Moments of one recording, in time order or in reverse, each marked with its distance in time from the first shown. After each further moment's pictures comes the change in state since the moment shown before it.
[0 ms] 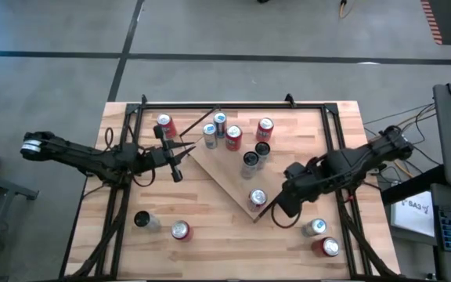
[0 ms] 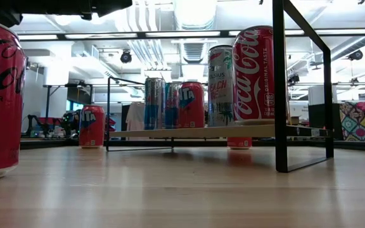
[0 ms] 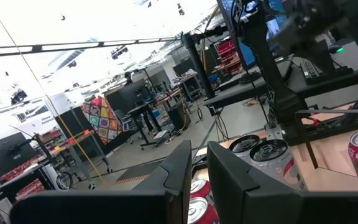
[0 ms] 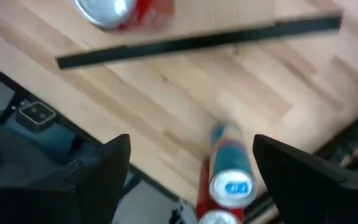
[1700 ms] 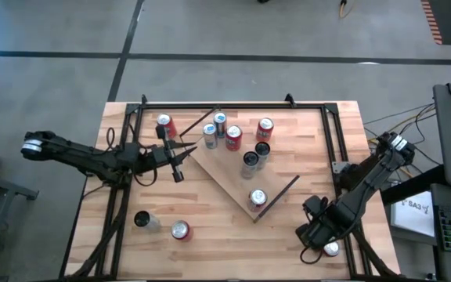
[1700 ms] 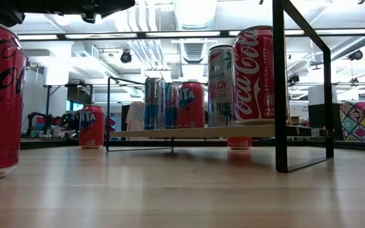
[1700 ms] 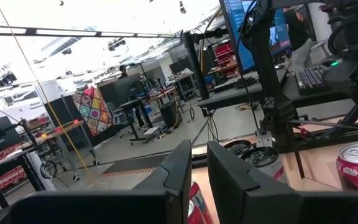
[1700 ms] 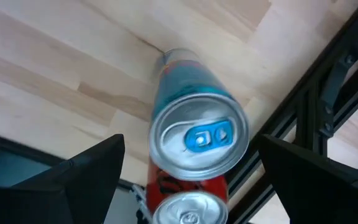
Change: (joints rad) left arm 0.000 0.027 0.017 0.000 0.002 -0.103; right arm 0.363 0.021 -0.365 0.173 -0.064 0.462
